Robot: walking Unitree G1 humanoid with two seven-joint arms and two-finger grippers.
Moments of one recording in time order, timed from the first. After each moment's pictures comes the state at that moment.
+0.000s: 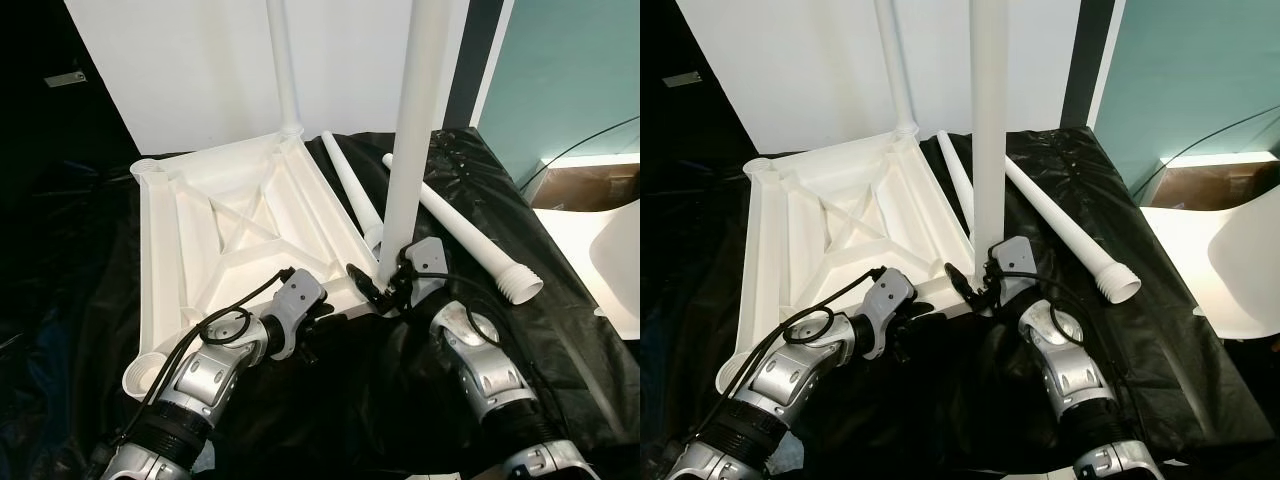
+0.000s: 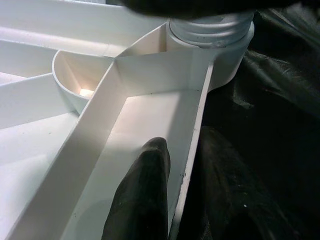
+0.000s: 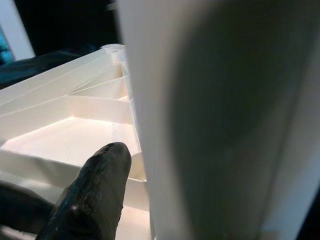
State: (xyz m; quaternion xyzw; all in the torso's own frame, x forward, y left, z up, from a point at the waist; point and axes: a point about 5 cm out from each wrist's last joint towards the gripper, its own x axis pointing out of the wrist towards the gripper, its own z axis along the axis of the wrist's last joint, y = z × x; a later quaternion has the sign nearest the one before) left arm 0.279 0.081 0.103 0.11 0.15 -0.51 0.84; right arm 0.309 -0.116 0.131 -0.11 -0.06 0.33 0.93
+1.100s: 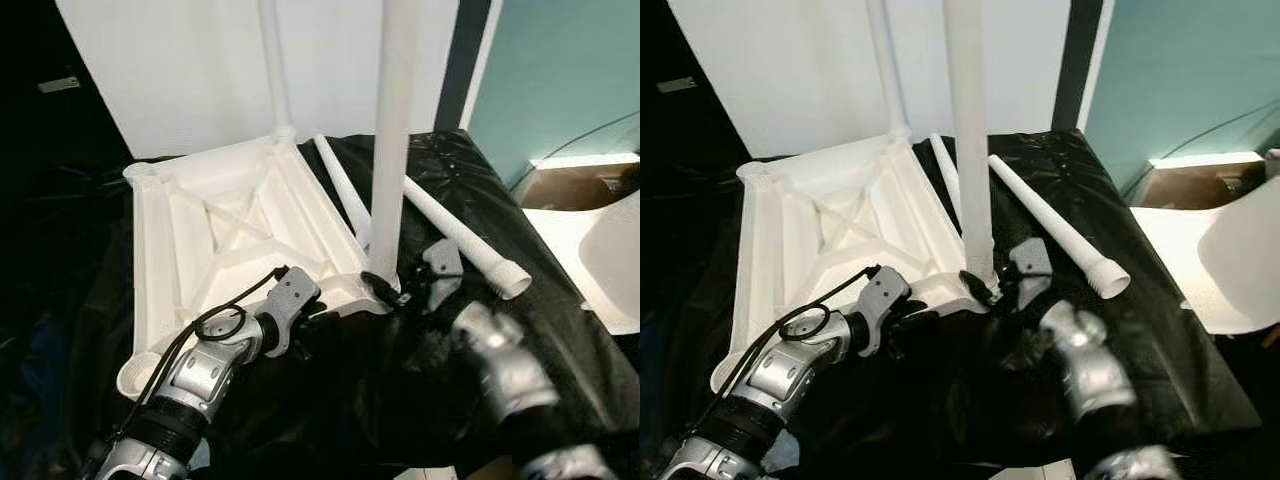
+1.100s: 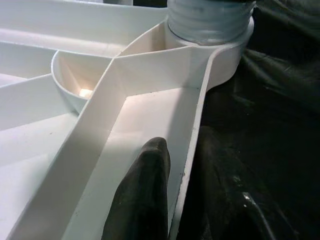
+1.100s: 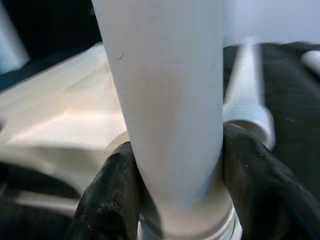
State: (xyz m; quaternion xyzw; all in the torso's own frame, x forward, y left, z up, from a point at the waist) left arm 0.285 0.089 0.101 0.12 0.16 -0.50 0.84; right arm 0.297 -0.123 0.116 -0.04 -0.04 0.25 0.97
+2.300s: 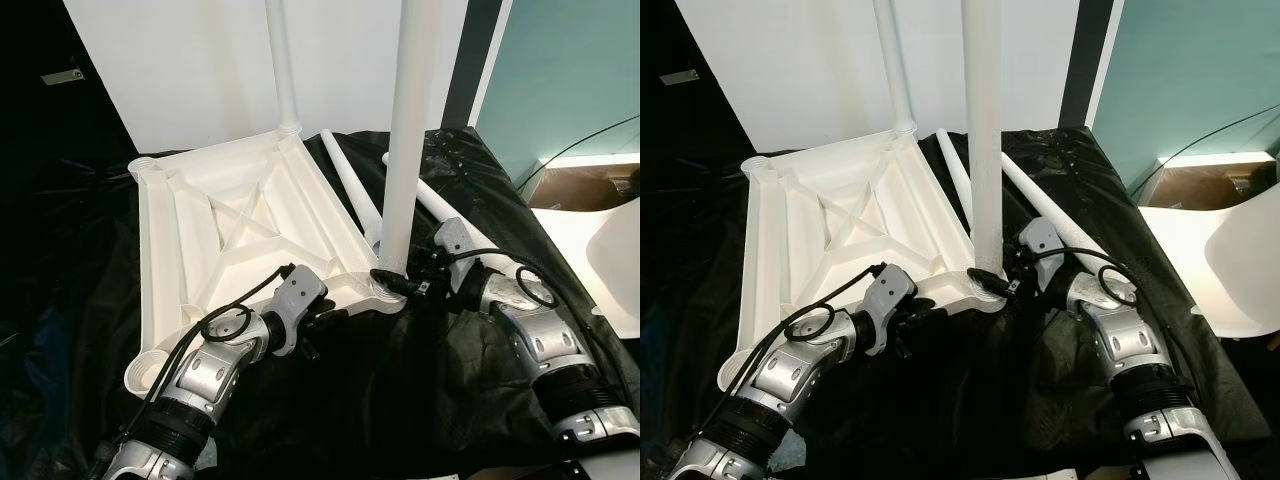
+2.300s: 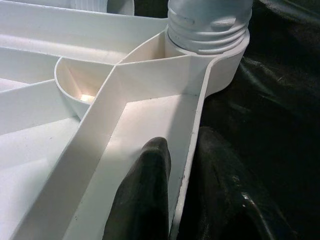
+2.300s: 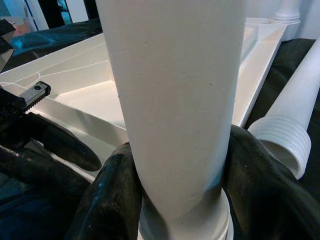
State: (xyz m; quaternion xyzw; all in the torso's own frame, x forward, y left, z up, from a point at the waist) left arm 0.283 0.080 0.105 0.11 0.14 -0.51 0.84; right arm 0.316 -0.151 0.145 -0.13 0.00 0.44 0.89
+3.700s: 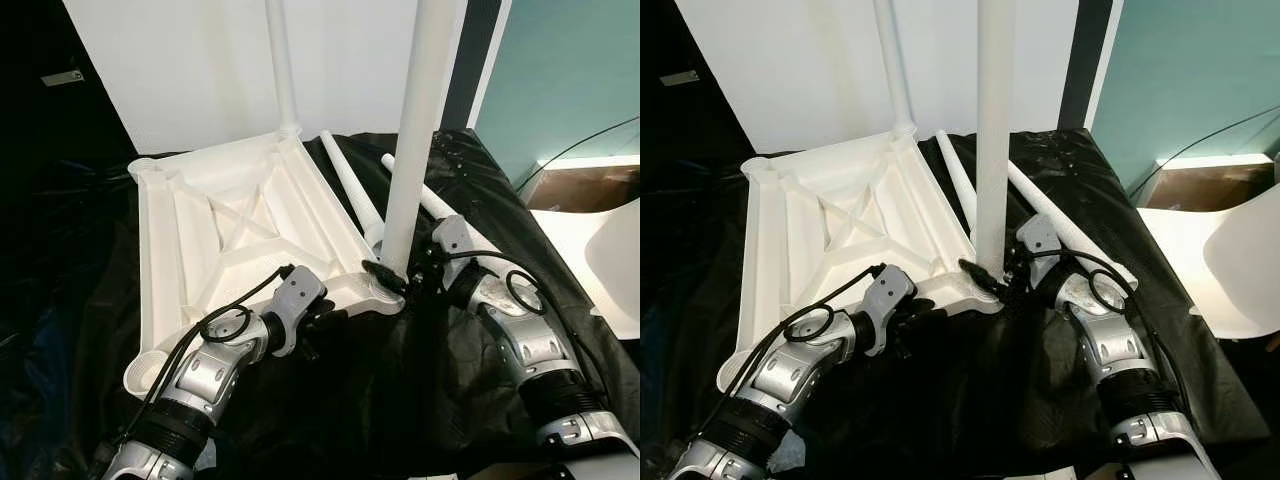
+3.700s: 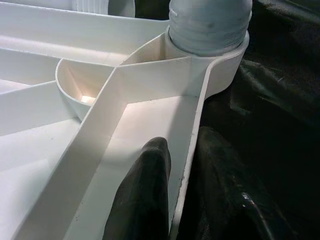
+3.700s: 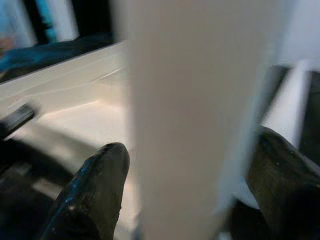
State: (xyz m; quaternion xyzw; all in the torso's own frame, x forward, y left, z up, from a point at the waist) left arm 0.282 0.083 0.104 0.11 0.14 -0.51 0.84; right arm 0.314 -0.143 0.143 -0.14 -0.03 0.43 0.89
